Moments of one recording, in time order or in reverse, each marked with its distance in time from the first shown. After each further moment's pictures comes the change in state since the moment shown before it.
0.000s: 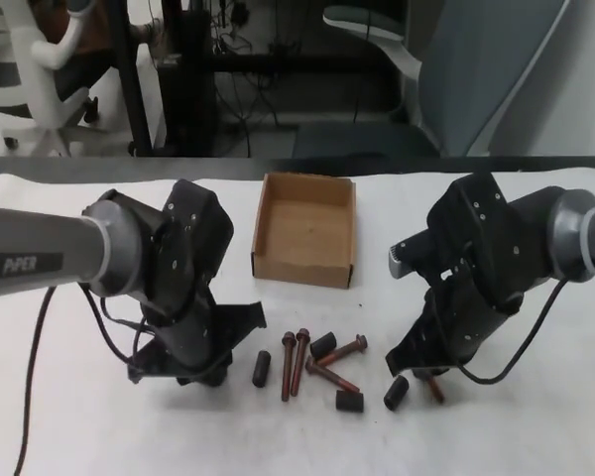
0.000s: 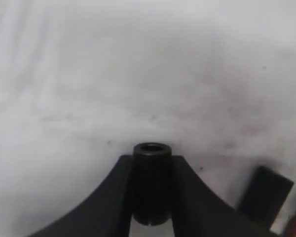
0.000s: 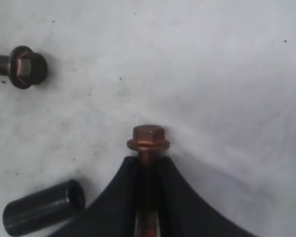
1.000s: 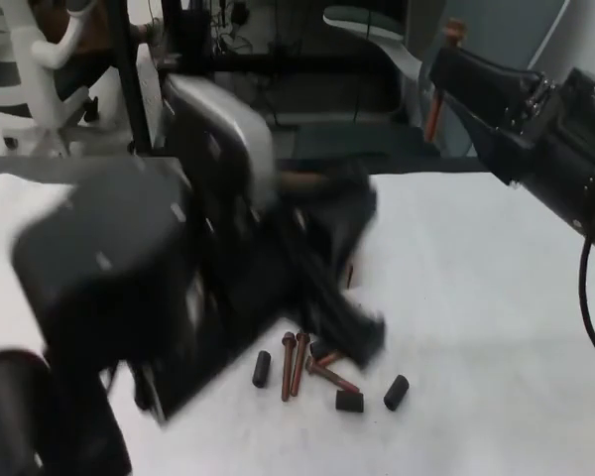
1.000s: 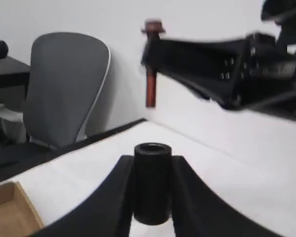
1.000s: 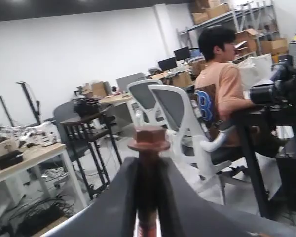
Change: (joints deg) left arm -25.0 -37.1 22.4 -53.9 -1.6 34.7; right arm 0.8 -37.3 23.3 -70.8 -21.8 25.4
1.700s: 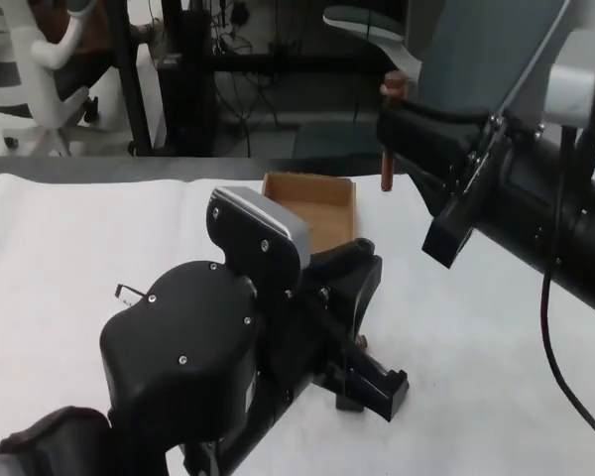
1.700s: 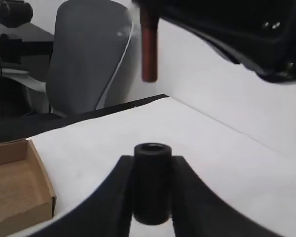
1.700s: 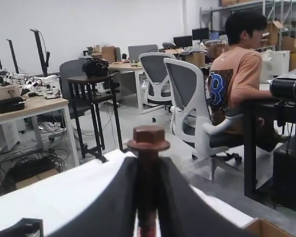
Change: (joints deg) left arm -3.9 8.4 3.2 -9.7 -9.8 -3.1; right arm 8.3 0.0 0.0 7.1 4.2 -13.4
